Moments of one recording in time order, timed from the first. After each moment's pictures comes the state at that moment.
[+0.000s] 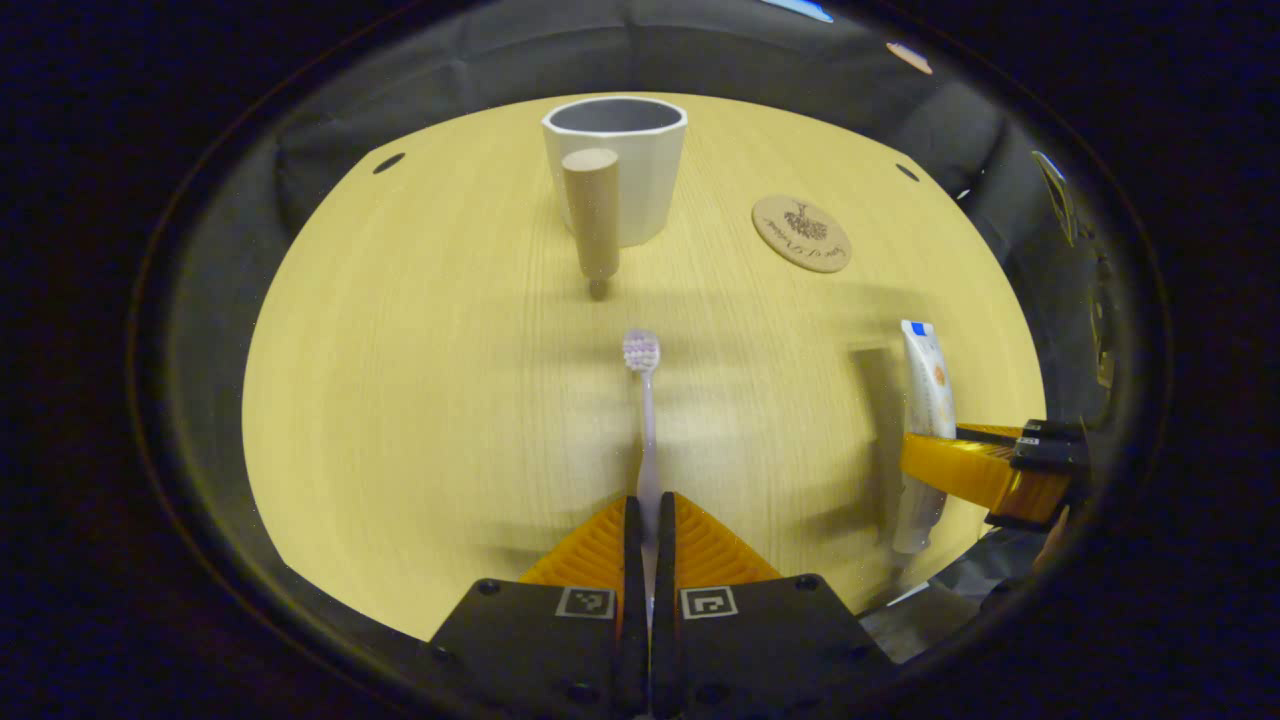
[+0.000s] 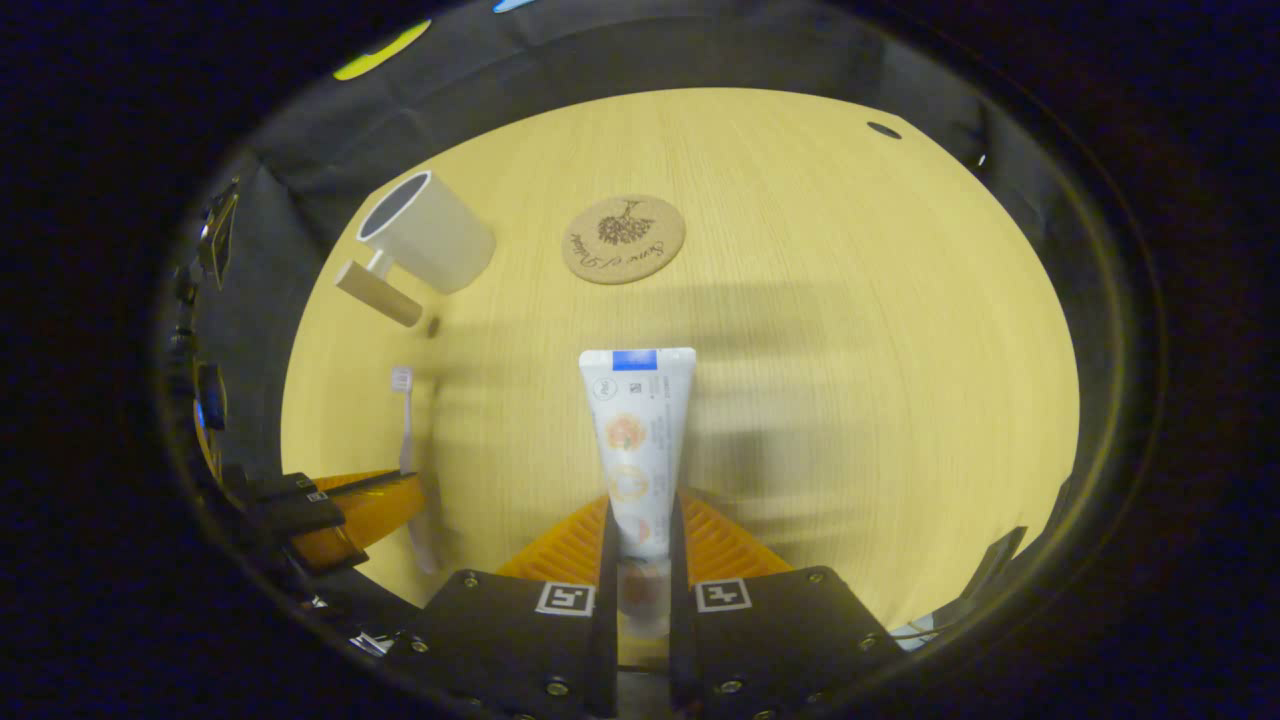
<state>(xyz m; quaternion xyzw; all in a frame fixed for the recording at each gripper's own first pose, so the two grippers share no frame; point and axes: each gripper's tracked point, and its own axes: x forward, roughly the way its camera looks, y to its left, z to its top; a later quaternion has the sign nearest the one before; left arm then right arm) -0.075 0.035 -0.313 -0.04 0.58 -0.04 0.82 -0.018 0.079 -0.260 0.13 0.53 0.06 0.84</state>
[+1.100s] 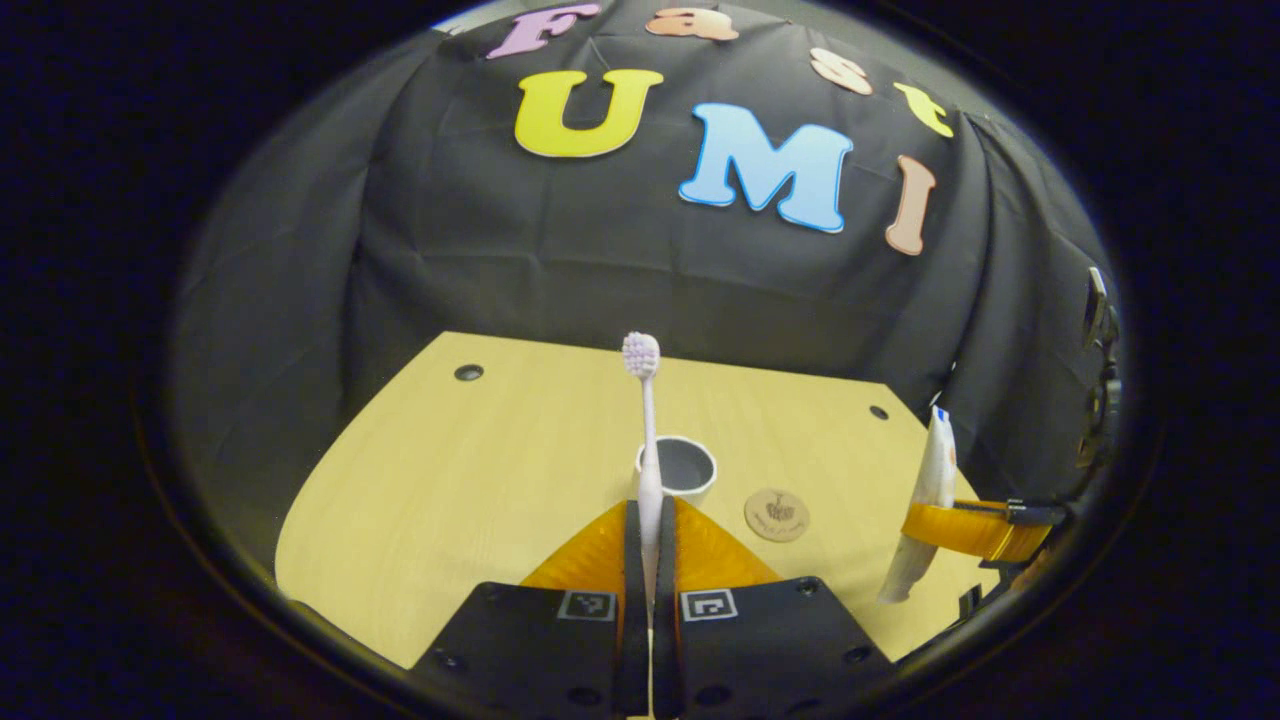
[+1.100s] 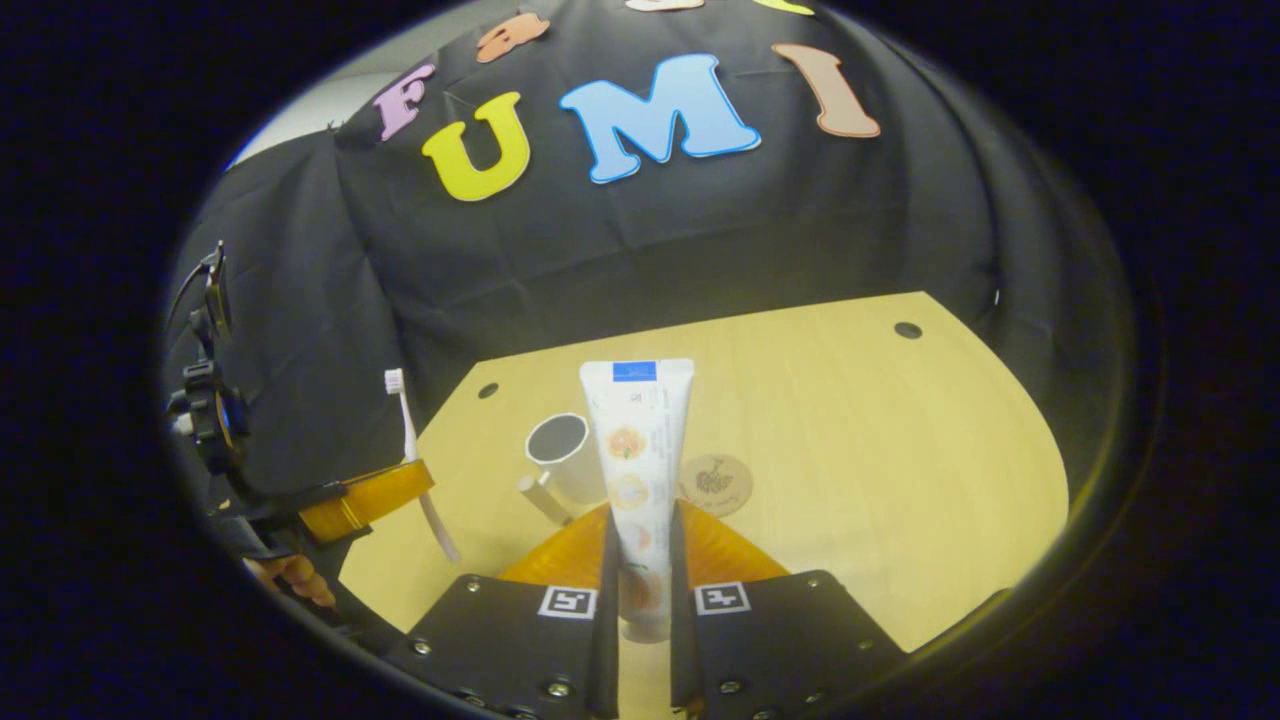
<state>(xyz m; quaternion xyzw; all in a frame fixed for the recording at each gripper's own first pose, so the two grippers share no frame) 0.027 0.094 -0.105 -0.08 0.24 -0.02 0.97 0.044 0.087 -0.092 0.15 0.23 0.10 0.96</state>
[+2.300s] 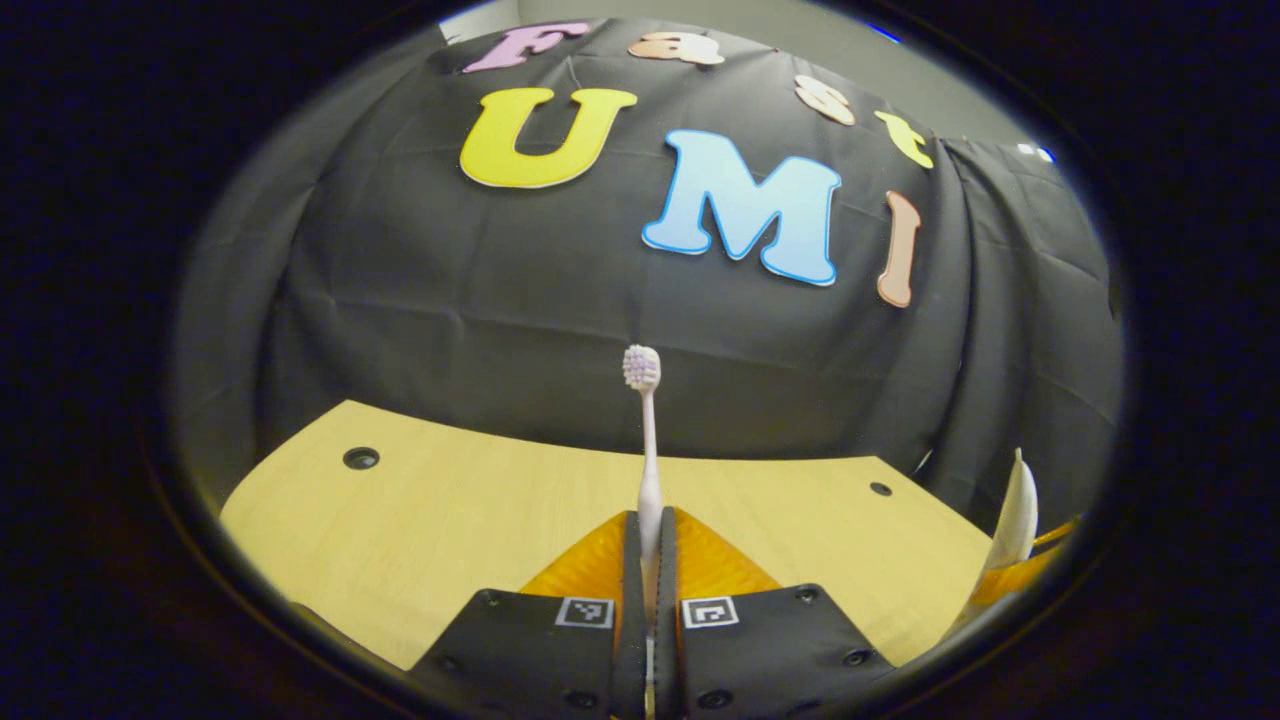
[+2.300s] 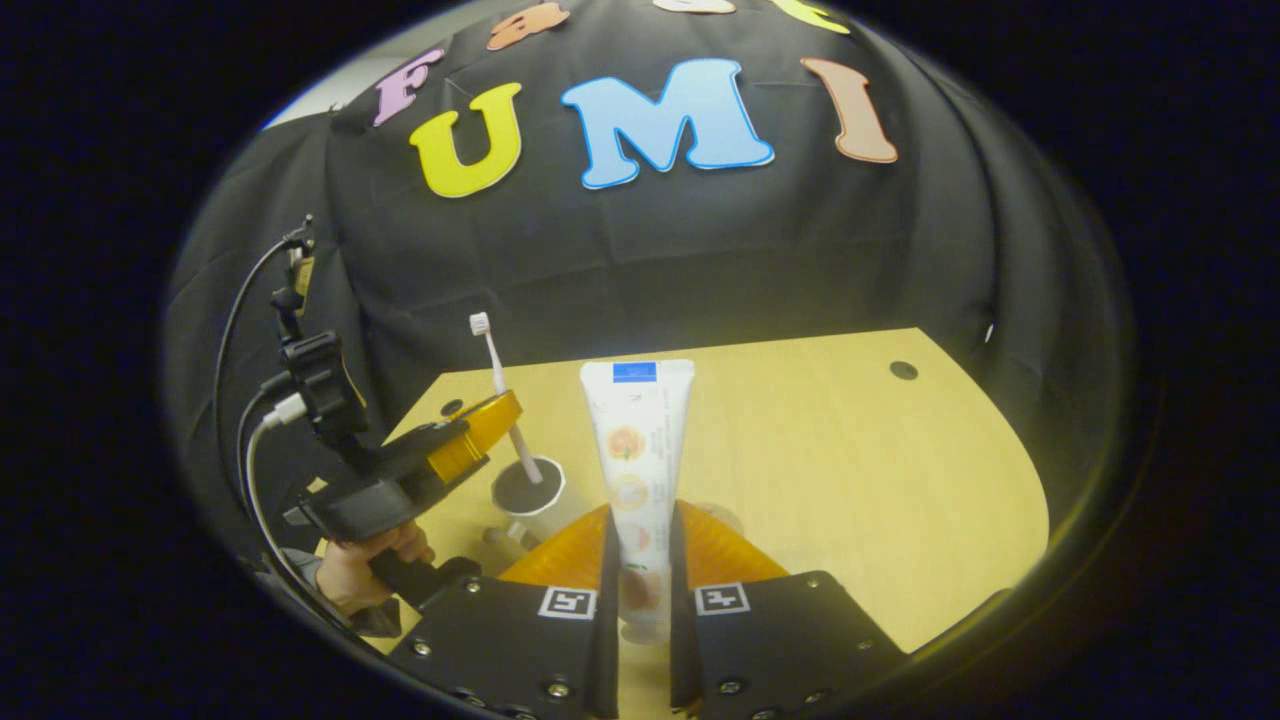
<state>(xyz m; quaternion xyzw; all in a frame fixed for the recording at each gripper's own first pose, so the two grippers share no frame) 0.212 0.075 -0.145 -0.09 0.13 -0.08 0.98 0.103 0.100 -0.092 0.11 0.24 0.06 0.96</state>
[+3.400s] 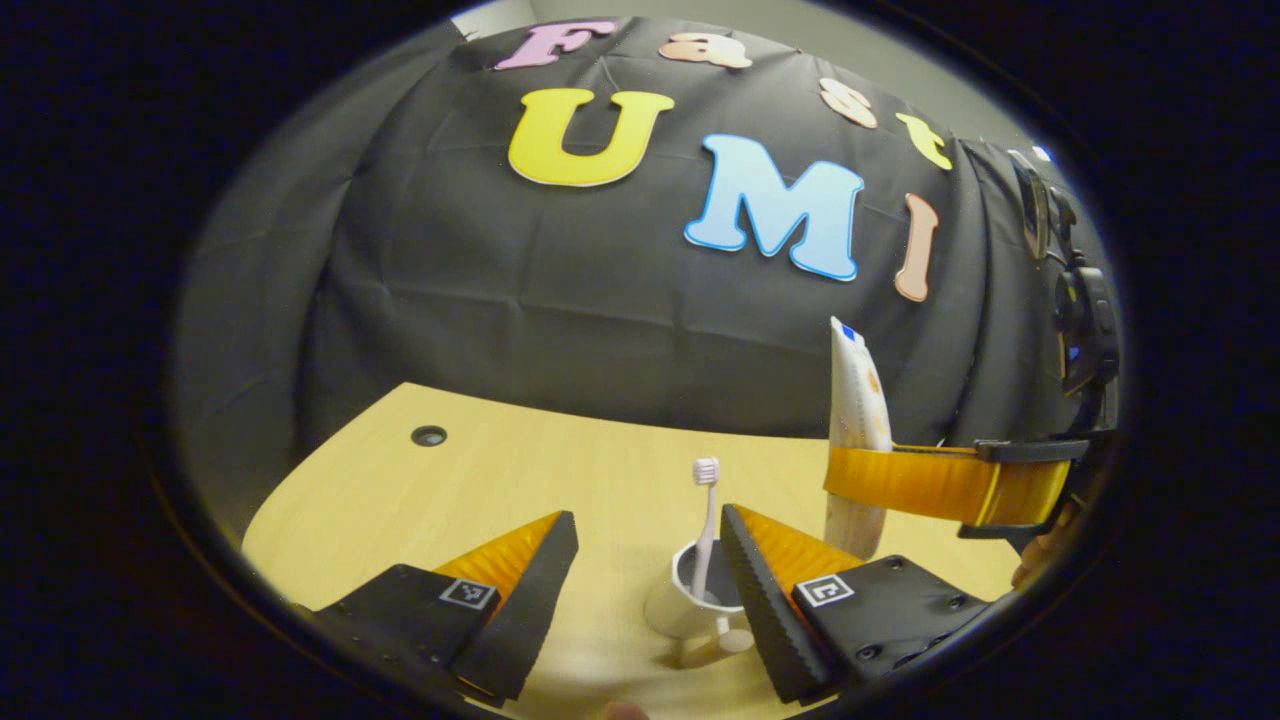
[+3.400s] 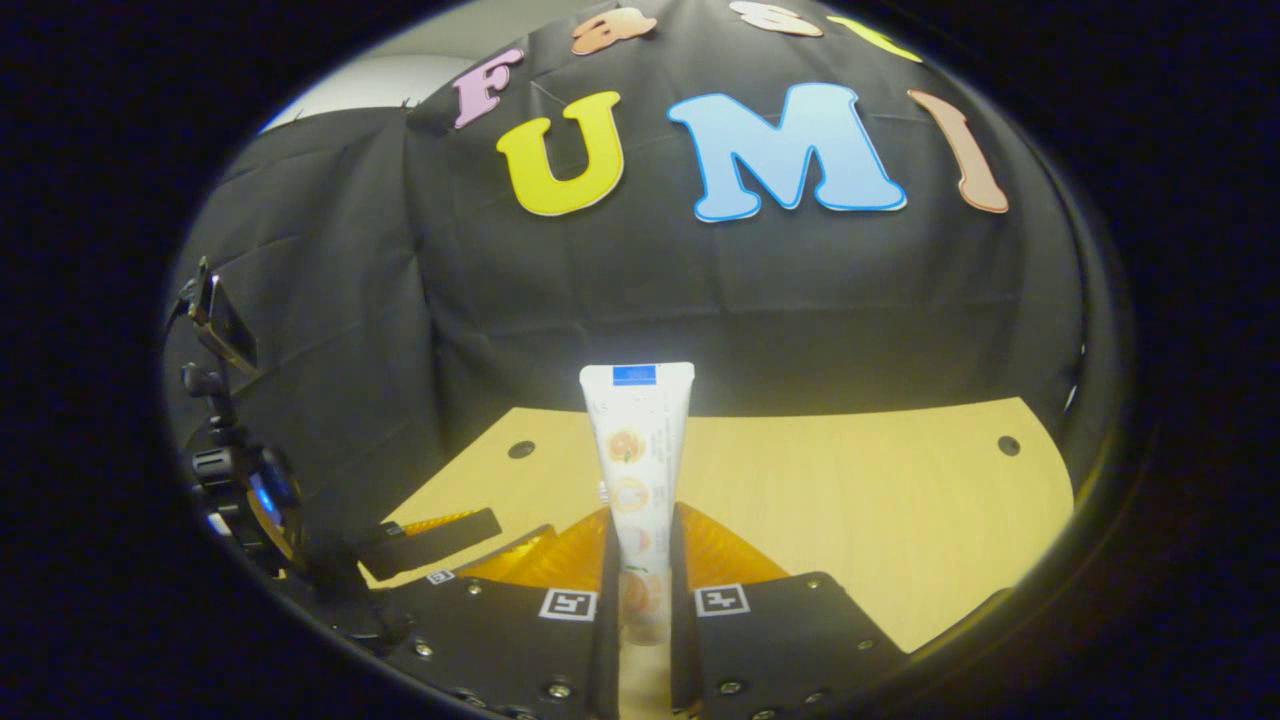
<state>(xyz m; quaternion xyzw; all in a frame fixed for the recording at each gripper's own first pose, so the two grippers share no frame) 0.132 0.145 -0.136 -0.10 0.16 -0.03 0.98 0.189 0.197 -0.050 0.08 0.15 0.17 0.97</state>
